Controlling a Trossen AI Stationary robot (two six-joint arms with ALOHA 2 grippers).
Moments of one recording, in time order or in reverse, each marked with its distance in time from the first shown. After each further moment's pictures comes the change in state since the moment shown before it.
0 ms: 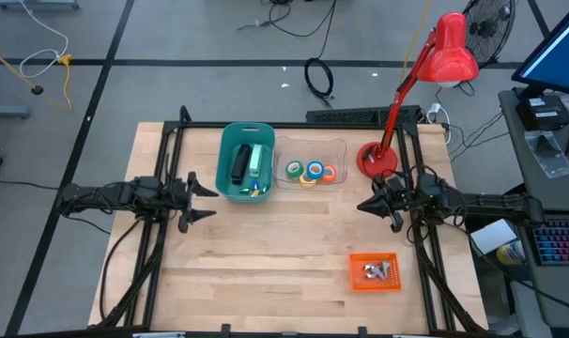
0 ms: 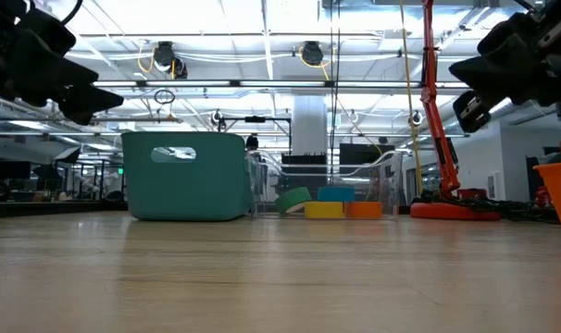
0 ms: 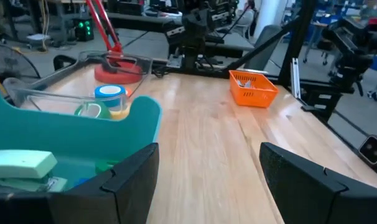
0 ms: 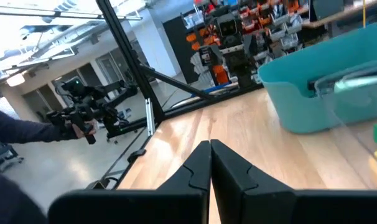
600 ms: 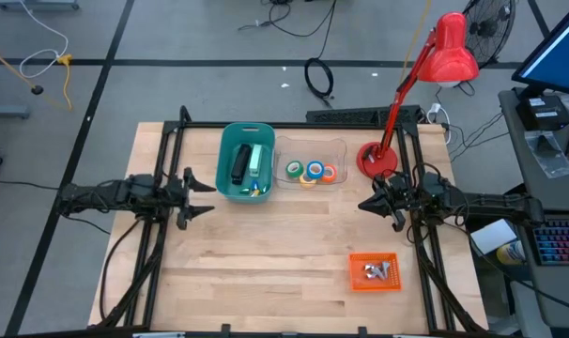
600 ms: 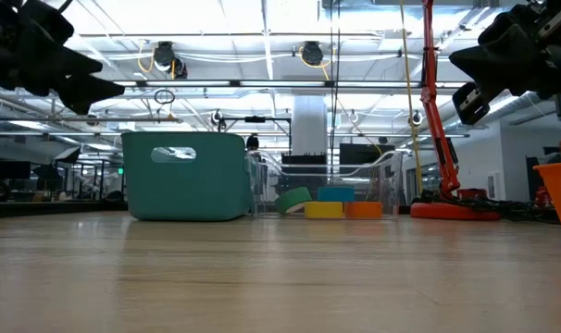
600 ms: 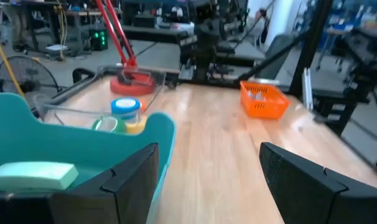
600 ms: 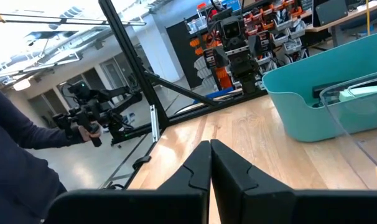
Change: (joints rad) left arm 0.001 0.000 0.048 -0.016 -0.052 0.008; right arm 0.000 0.000 0.026 0.007 -0.005 0.011
